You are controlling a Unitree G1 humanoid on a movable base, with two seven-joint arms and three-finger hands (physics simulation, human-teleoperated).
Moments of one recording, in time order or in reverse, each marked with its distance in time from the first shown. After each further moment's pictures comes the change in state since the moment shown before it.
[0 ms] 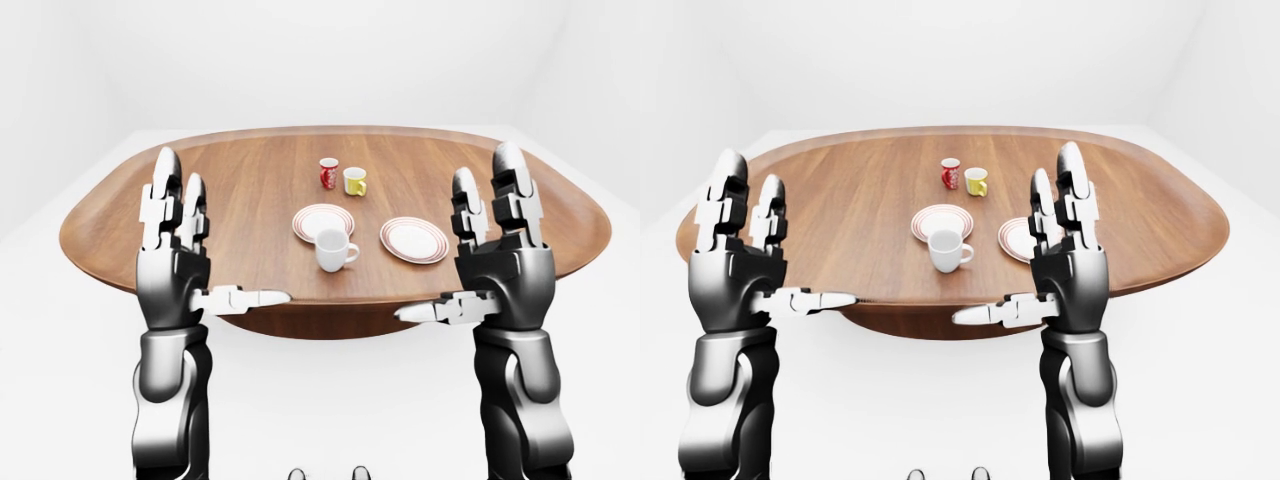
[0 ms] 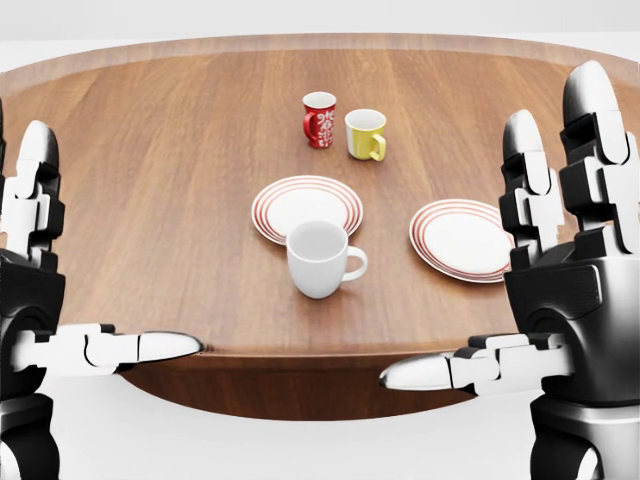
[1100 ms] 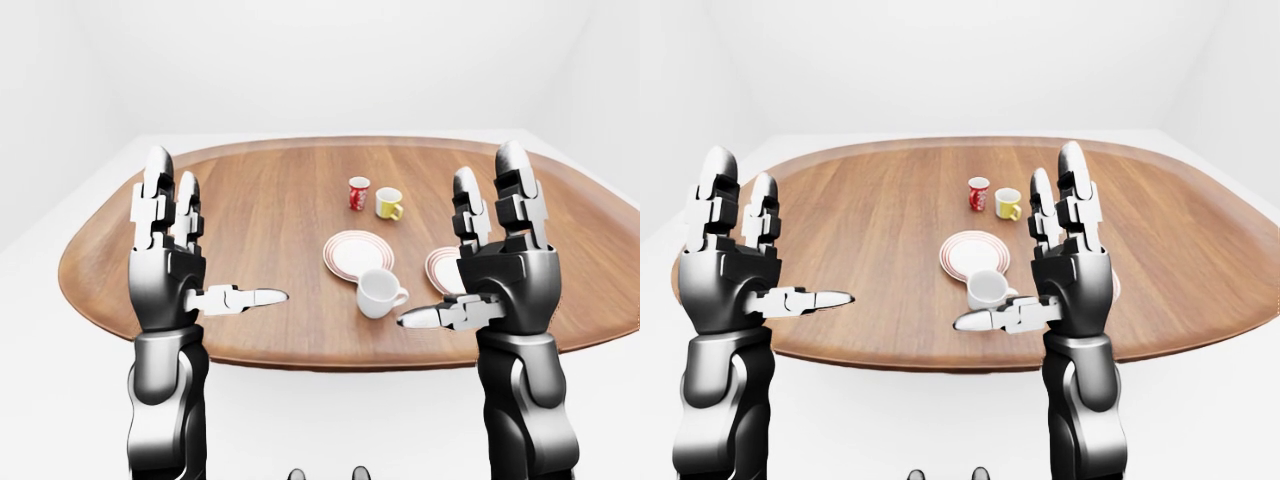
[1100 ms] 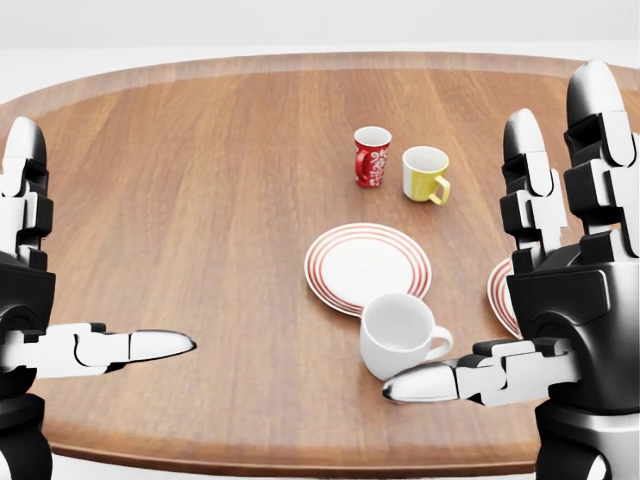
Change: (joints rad) left arm 0.000 0.005 0.015 -0.014 -0.010 0.000 0.005; right arm 0.013 -0.002 -0.007 -0.022 0.024 0.000 0.022
